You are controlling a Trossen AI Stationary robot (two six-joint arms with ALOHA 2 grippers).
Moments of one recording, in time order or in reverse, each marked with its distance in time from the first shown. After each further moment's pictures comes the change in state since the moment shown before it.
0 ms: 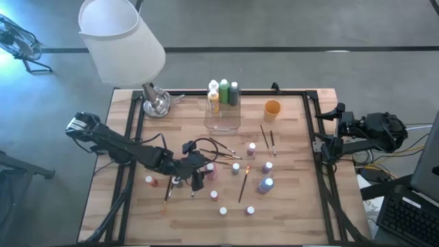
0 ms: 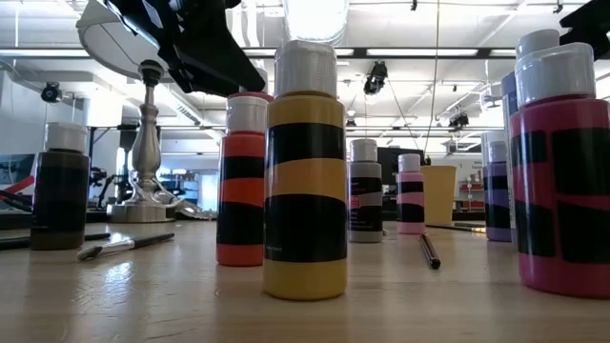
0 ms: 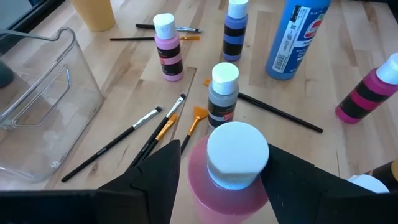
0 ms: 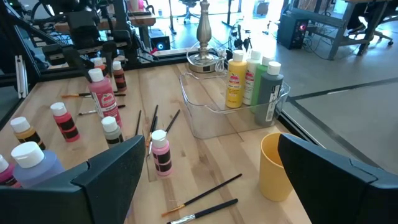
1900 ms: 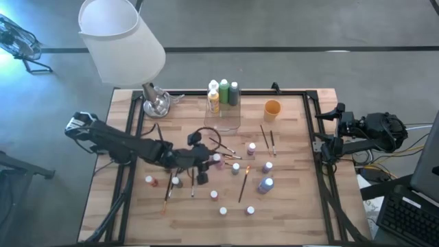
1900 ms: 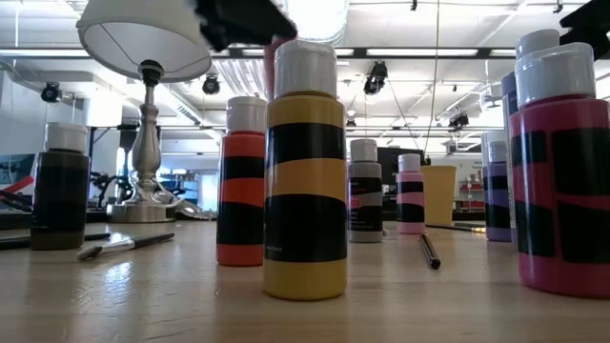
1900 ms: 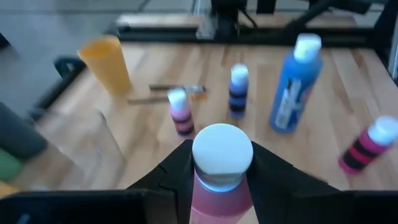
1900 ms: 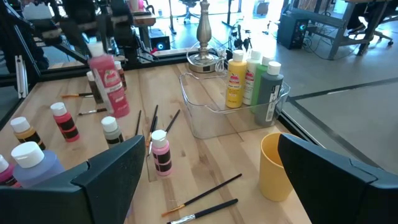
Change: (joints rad) left arm 0.068 -0.018 0.150 0.008 -0.003 0.195; right arm 0.000 0.000 0.000 0.000 0.000 0.000
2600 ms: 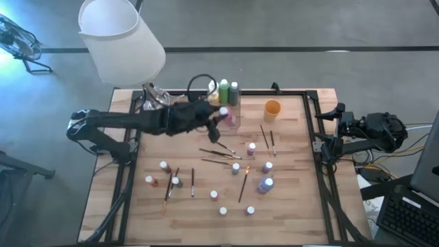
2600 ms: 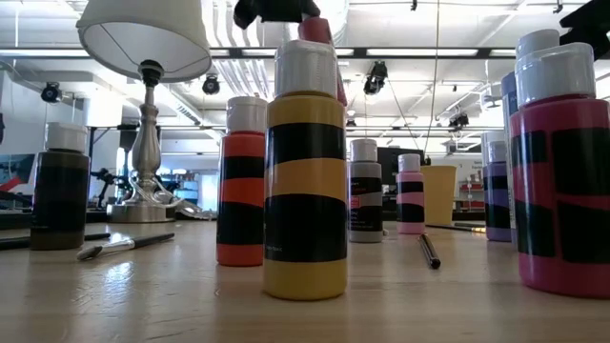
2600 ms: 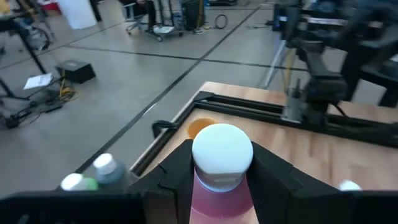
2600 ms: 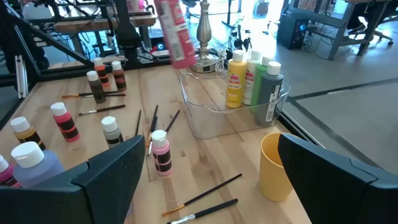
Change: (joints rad) left arm 0.329 0.001 0.243 0.001 0.038 0.136; right arm 0.000 0.000 0.000 0.000 0.000 0.000
